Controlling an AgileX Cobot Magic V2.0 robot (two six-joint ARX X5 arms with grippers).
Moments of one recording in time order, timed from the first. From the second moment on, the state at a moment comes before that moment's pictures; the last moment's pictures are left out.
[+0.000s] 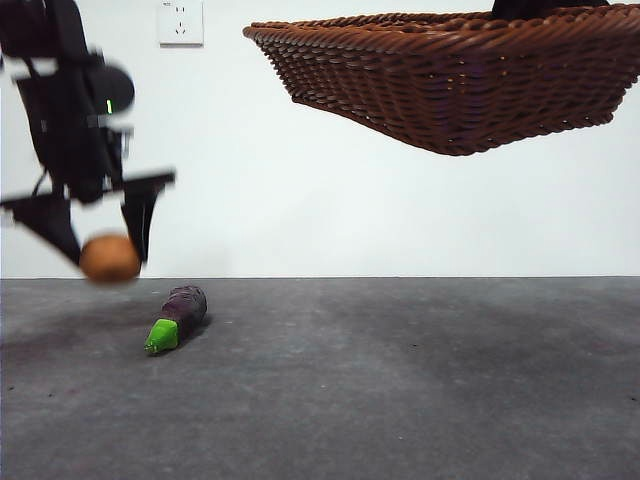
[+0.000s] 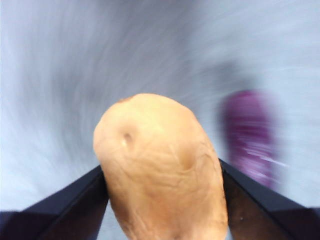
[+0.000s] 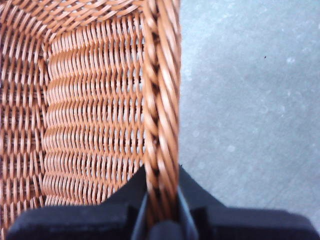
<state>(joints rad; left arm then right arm) -0.13 1.92 1.57 -0.80 0.08 -0.23 0.23 1.44 1.48 -0.90 -0.46 -0.14</state>
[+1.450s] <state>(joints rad) -0.66 1.57 1.27 -0.87 0.44 0.37 0.56 1.75 1.48 -0.82 -0.43 0.04</state>
